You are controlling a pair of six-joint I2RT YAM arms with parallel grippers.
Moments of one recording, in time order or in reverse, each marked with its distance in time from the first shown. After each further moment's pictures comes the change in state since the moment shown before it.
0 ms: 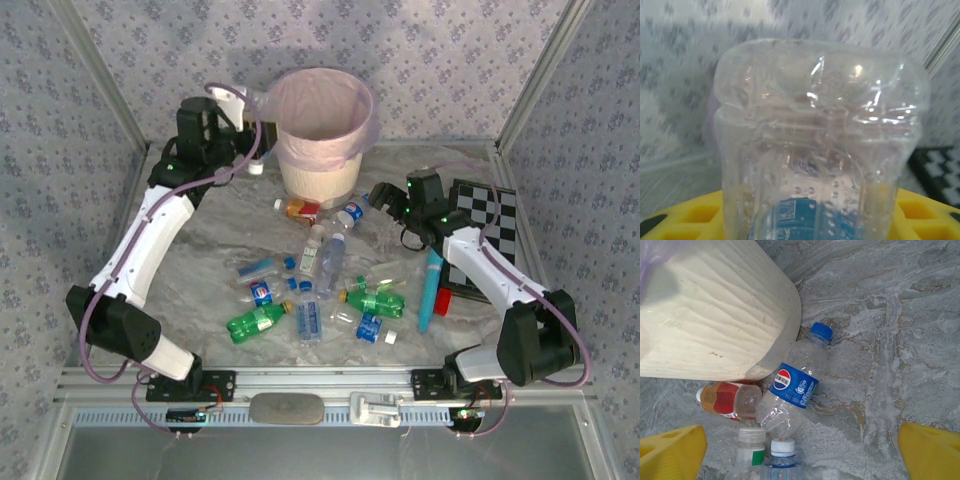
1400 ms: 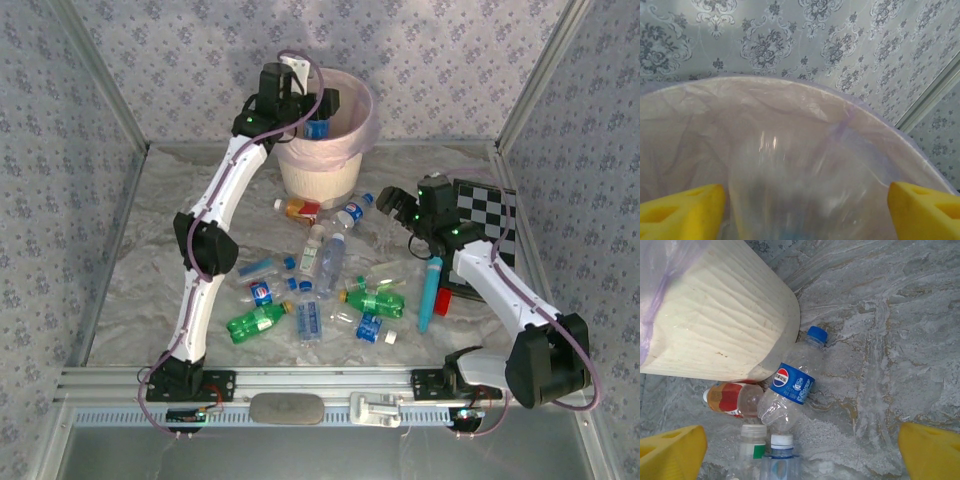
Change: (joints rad) left arm -0.103 0.852 0.988 -0.175 -0.051 -0.057; right arm -0.023 -0.119 -0.077 0.007 0.000 0.002
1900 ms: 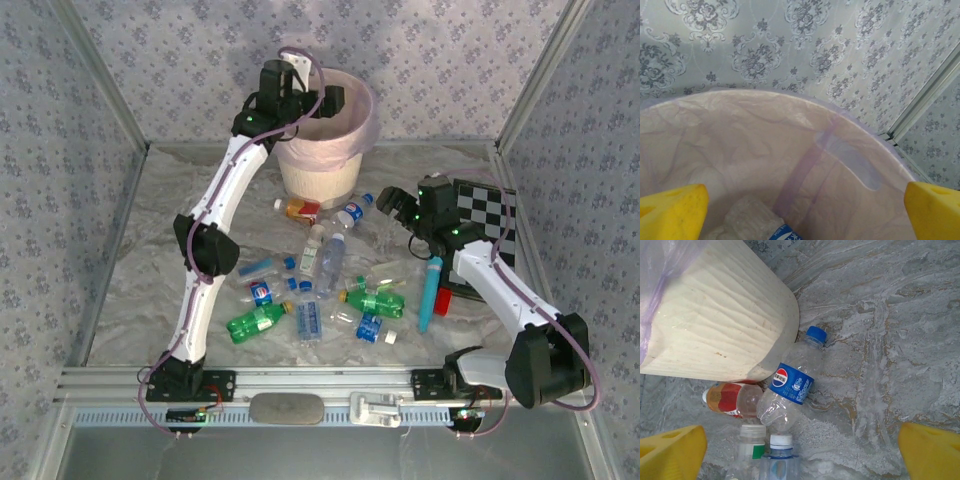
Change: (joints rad) left arm -0.019 -0.013 0.038 -0.026 -0.007 -0.001; right arm -0.002 0.000 -0.001 0.001 -0.001 0.000
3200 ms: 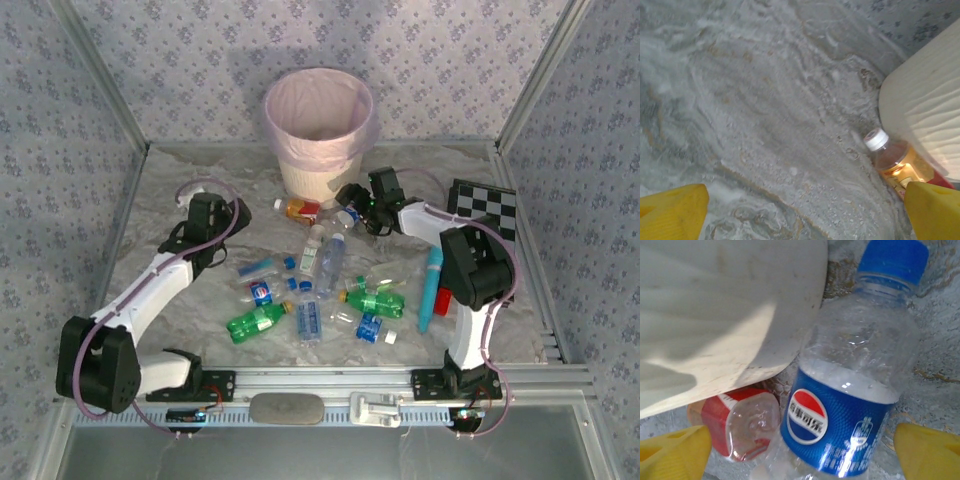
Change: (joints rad) left arm 0.159 -1.128 -1.882 0.327 -0.393 -0.509; right arm 0.073 0.658 0.274 0.224 -0.216 0.247
